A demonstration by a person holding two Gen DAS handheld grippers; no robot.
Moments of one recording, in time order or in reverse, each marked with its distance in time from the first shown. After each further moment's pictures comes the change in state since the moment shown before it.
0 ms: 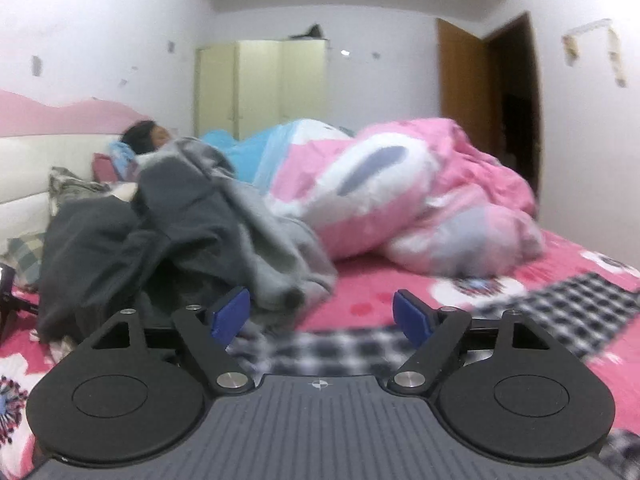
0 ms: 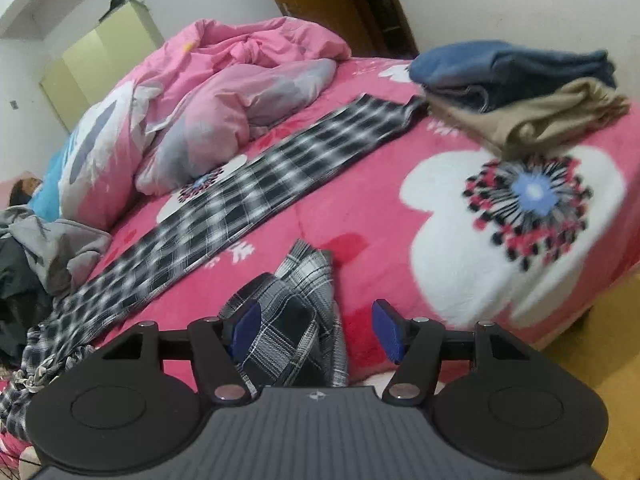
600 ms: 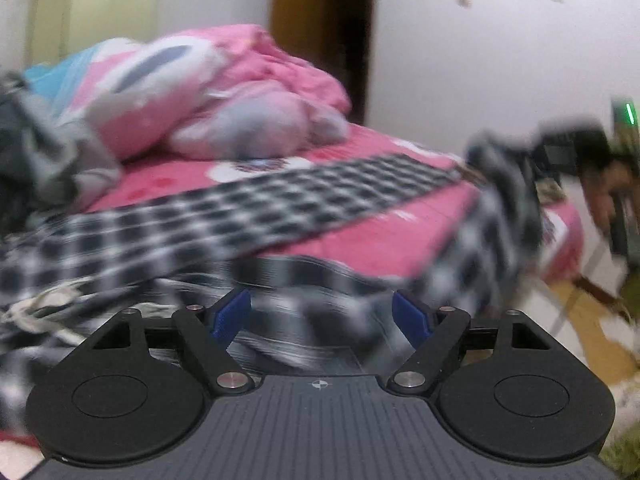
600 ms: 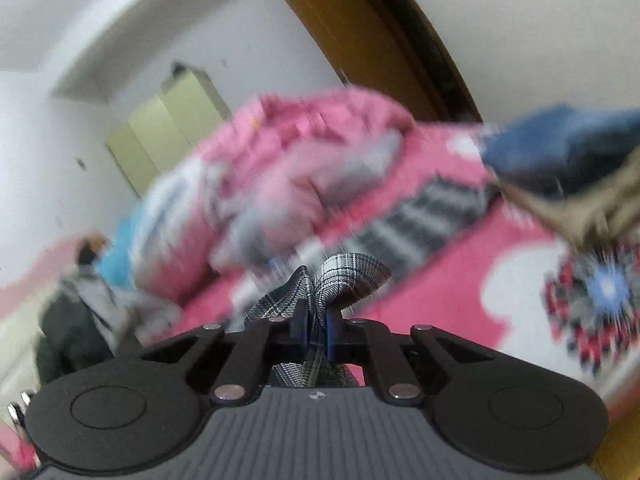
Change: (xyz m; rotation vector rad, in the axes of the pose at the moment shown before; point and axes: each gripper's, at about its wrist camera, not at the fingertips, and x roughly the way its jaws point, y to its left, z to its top) left arm -0.027 -0.128 -0.100 0.153 0.228 -0.503; right arm -0.032 0.014 0.054 0.014 -0.254 0.262
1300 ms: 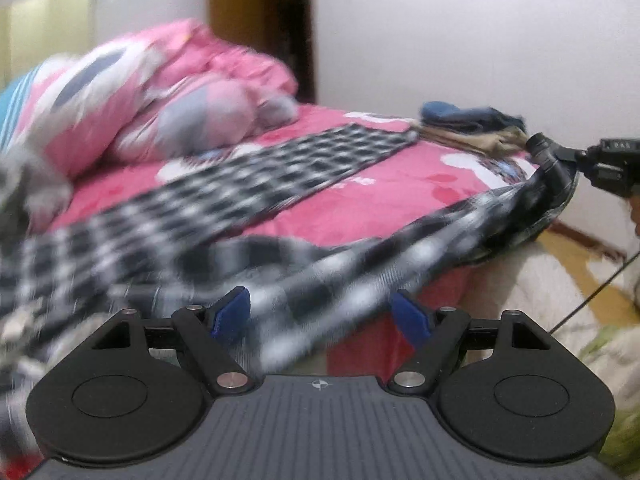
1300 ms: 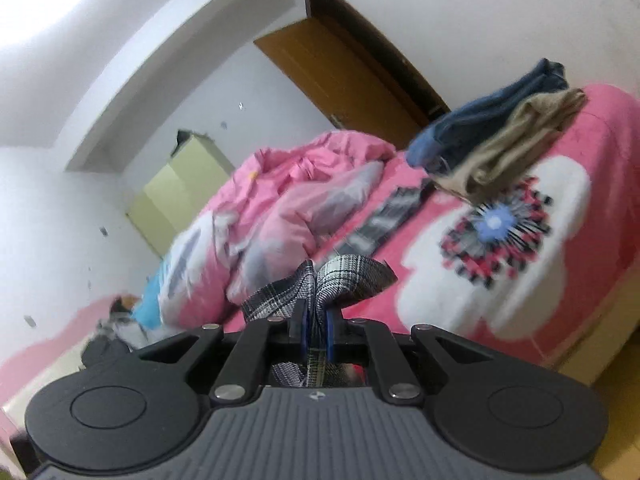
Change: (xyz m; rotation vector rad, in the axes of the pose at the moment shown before) left arm 0.031 -0.016 -0.015 0.185 0.017 -0.090; right arm -0.117 -0.107 -0.089 0.195 -0.085 0.017
